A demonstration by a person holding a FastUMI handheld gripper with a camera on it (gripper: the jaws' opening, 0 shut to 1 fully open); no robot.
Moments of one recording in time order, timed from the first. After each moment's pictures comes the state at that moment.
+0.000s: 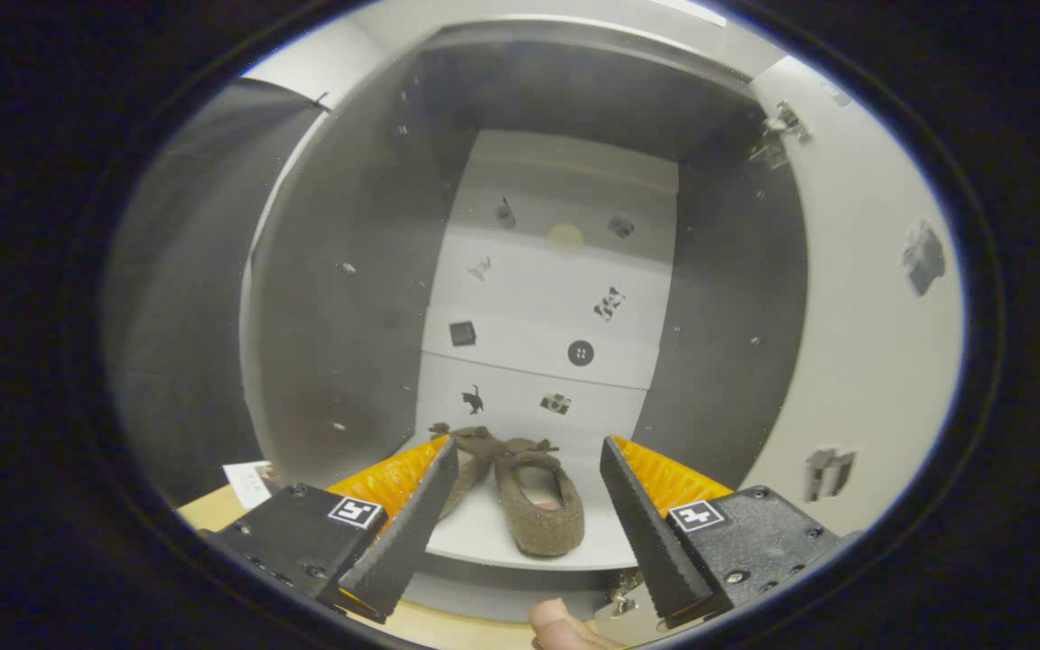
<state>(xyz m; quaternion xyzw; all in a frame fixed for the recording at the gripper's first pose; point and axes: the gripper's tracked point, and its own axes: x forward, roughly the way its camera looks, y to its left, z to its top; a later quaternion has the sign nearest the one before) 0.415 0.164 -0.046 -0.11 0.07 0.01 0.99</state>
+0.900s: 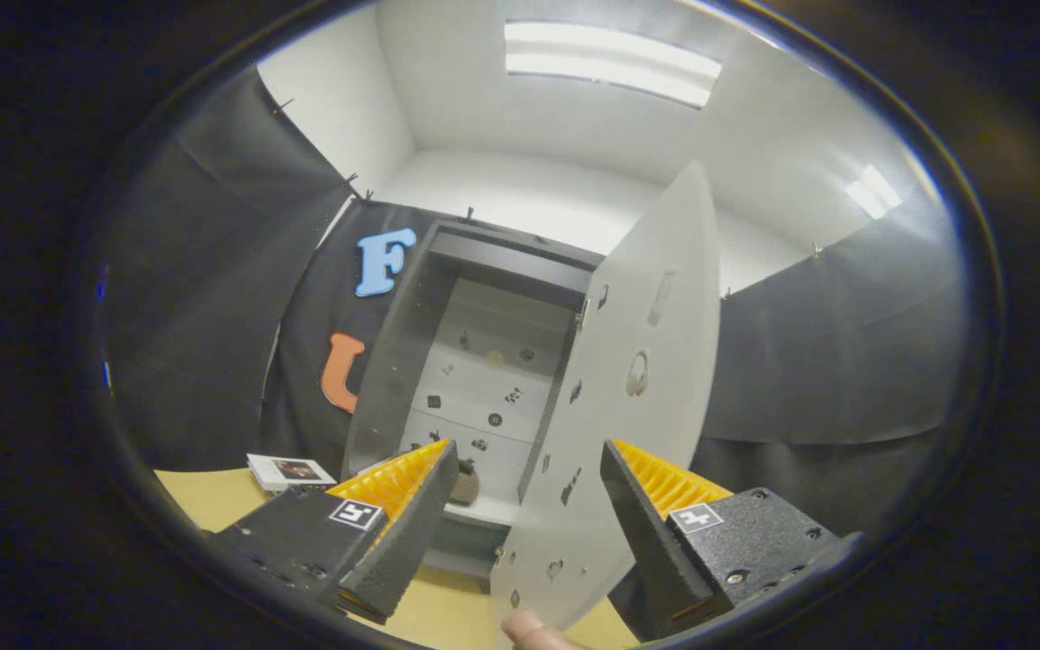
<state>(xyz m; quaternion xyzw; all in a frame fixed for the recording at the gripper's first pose) 0.074 0.052 0.048 -0.16 -0.06 -0.03 0.98</state>
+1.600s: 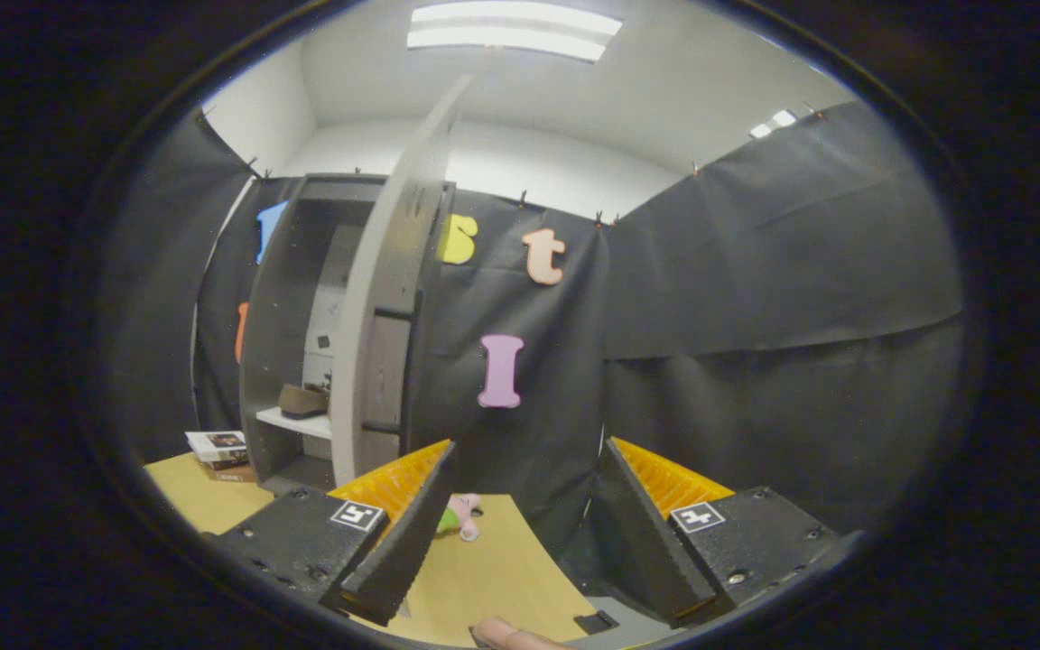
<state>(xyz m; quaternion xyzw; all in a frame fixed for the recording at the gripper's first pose) 0.056 -0.157 -0.067 -0.07 0.02 -0.15 0.99</state>
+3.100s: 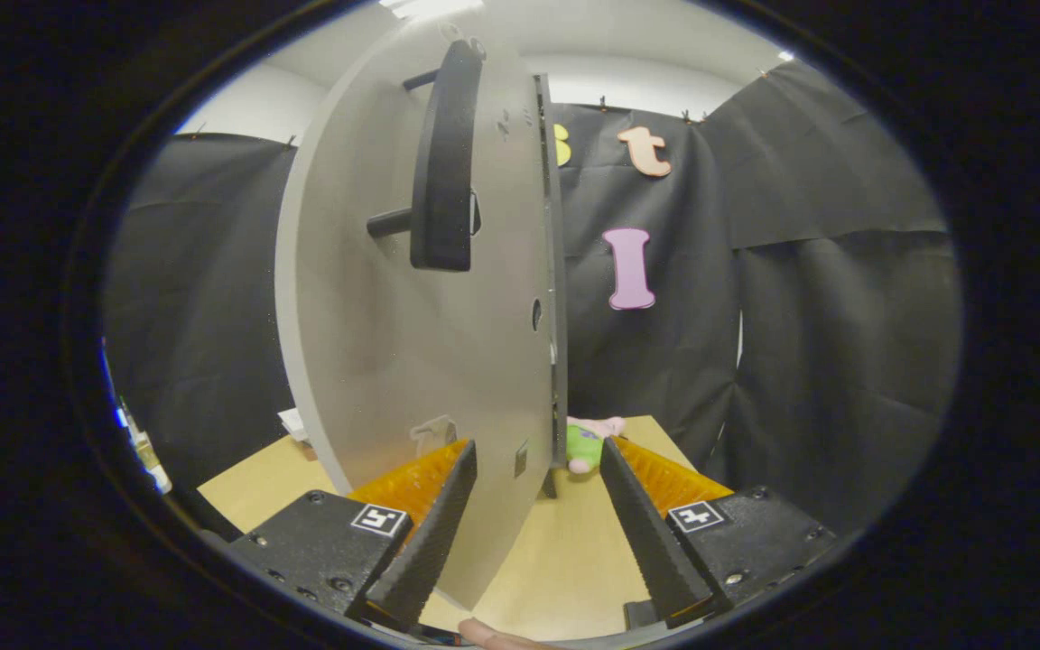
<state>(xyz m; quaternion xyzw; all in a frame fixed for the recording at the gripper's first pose) 0.143 -0.009 -0.184 0.00 0.14 0.01 0.99</state>
